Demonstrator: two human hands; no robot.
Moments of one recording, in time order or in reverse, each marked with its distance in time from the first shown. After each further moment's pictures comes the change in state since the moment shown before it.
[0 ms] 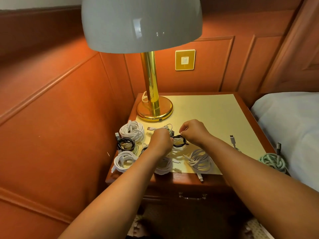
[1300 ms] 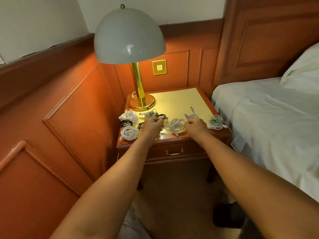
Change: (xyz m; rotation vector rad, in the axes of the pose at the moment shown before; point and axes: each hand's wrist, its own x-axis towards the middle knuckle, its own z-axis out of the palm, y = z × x) left_hand -0.188 0.032 -0.052 -0.770 0.000 -0.005; right_hand -0.239 -0.005 -0.037 0.232 0.286 0.167
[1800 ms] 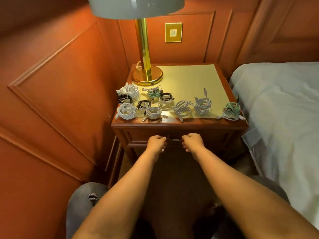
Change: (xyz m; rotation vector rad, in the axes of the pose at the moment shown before) left_hand 0.006 -0.135 0.063 -0.179 0.017 -0.481; right_hand 0.041 0.118 0.100 0.185 -0.196 0.424
